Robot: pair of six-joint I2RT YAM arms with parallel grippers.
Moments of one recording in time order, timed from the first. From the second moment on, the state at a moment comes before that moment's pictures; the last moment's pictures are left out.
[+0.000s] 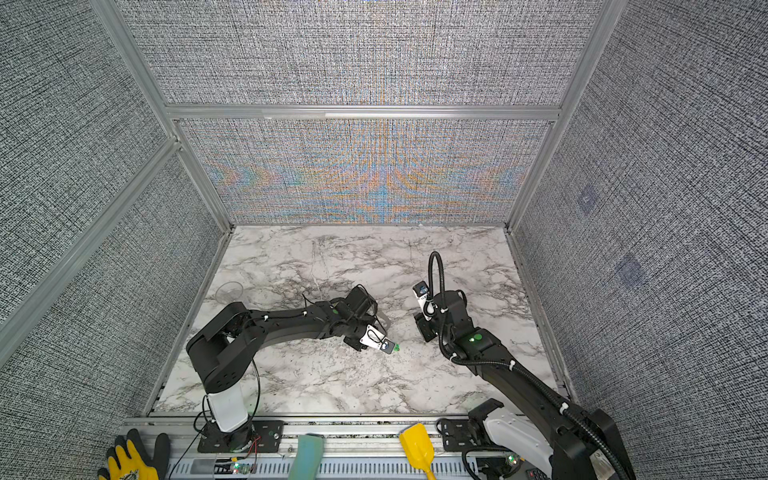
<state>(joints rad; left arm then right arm) -0.90 1.85 1.07 -0.29 0.21 1.27 0.49 1.01 0.58 -0.23 0.03 -0.15</state>
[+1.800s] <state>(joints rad) -0.86 1.47 0.92 -0.09 0.28 0.81 0.49 0.91 0.53 -0.16 -0.24 -0.22</state>
